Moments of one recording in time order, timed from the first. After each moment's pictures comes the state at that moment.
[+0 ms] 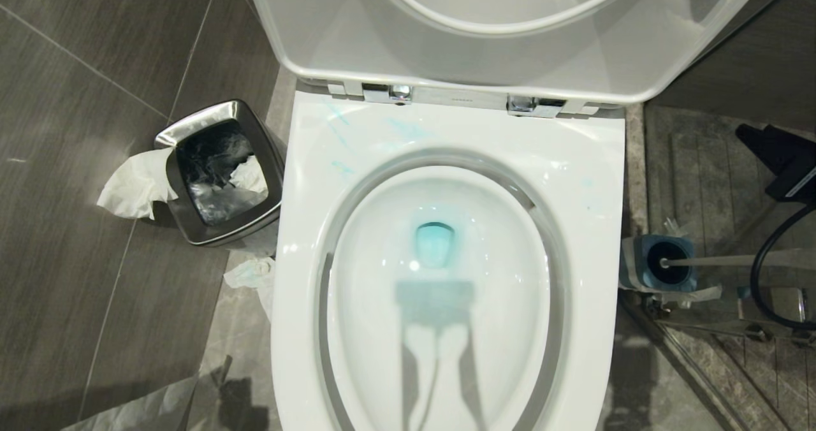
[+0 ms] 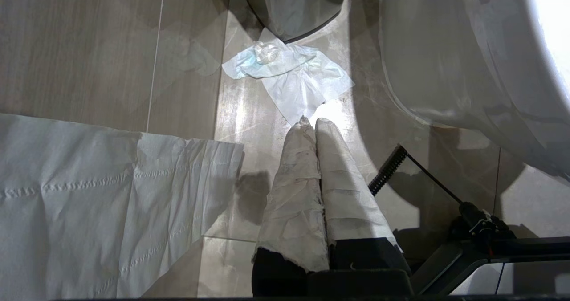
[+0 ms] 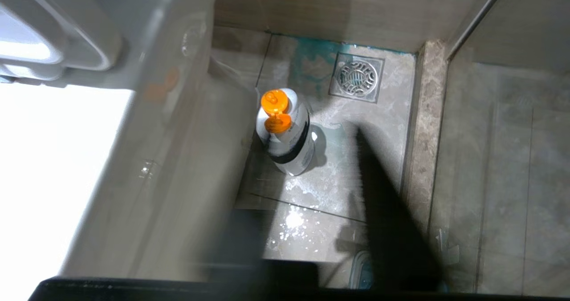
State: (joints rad) left arm 0.00 0.00 0.00 0.01 -0.01 0.02; right arm -0.18 1.40 -0.62 -1.02 0.28 0.12
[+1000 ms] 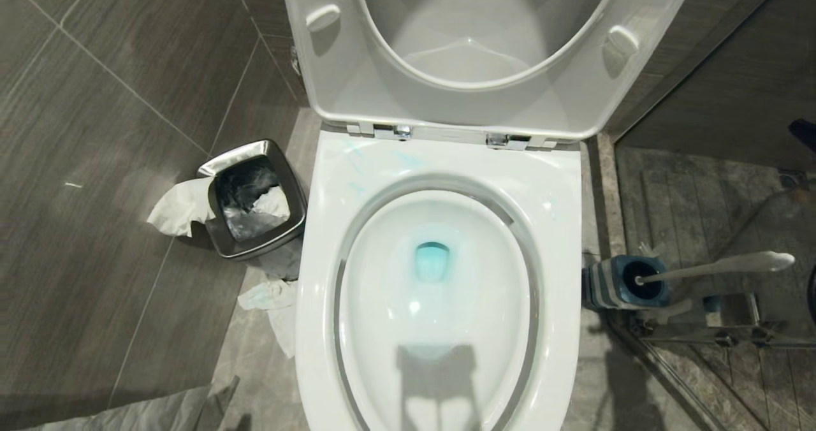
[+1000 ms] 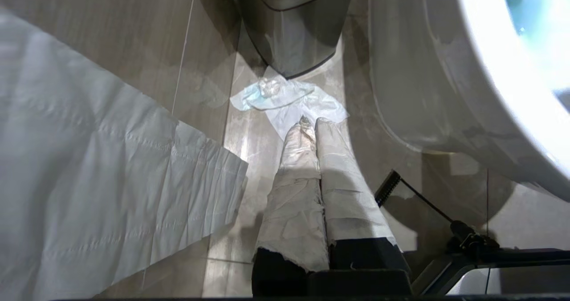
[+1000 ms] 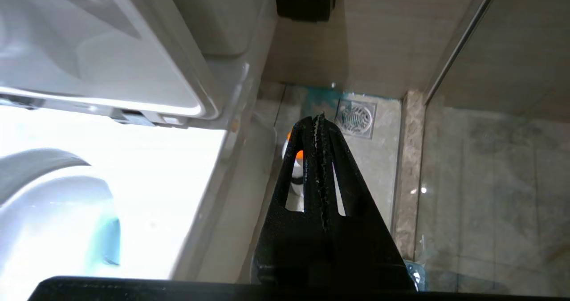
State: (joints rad) left arm 0.00 0.00 0.00 0.01 -0.01 0.02; right arm -0.18 1.21 -0.63 -0.81 0.28 0.15
